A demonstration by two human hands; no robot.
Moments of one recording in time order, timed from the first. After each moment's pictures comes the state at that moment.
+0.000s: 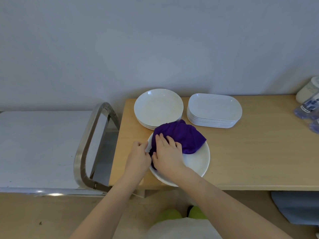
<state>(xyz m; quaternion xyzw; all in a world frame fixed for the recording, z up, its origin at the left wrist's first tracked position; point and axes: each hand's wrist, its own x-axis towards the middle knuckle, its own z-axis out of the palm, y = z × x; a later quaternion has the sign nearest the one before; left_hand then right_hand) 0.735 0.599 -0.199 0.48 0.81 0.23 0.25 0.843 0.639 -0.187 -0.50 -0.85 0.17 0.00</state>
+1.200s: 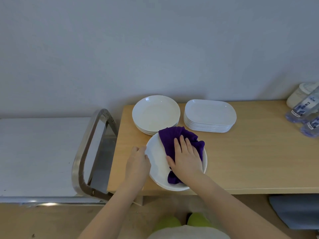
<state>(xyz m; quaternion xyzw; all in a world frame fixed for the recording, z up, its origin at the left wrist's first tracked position) 0.744 0.597 -0.198 0.45 0.84 0.23 0.21 0.897 0.649 -0.204 -0.55 -0.83 0.10 -0.01</state>
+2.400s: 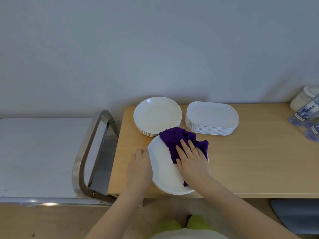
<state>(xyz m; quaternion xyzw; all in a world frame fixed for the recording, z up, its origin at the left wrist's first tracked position) 0.749 0.591 -0.203 0.54 0.83 0.11 0.11 0.917 0.655 -0.209 -0.51 -0.86 0.05 -0.01</state>
